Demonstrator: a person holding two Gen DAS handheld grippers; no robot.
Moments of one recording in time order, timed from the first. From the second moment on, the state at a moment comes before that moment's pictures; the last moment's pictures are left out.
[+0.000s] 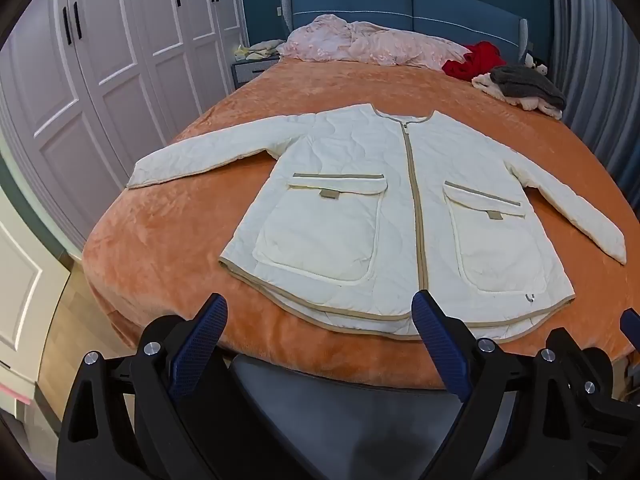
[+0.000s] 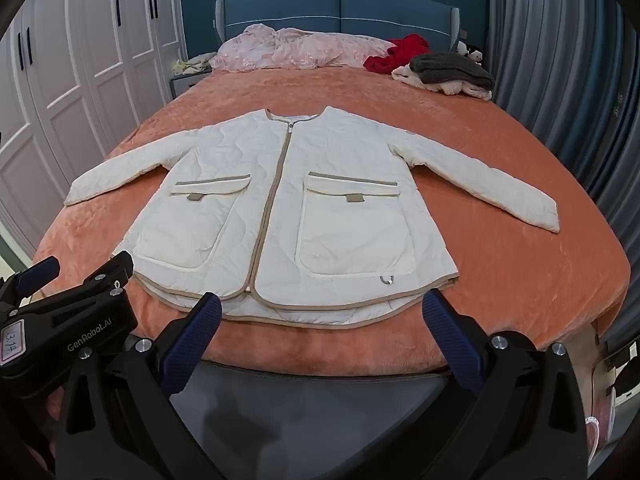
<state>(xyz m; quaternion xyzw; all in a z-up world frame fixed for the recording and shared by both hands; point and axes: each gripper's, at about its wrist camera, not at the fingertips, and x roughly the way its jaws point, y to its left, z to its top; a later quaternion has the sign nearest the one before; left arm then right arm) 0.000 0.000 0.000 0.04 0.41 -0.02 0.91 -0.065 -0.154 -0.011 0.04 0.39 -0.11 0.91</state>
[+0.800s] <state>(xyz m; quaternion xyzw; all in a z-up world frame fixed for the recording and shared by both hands) 0.002 0.001 0.005 0.04 0.41 -0.02 0.91 -0.064 -0.152 -0.009 0.04 0.39 -0.11 0.91</state>
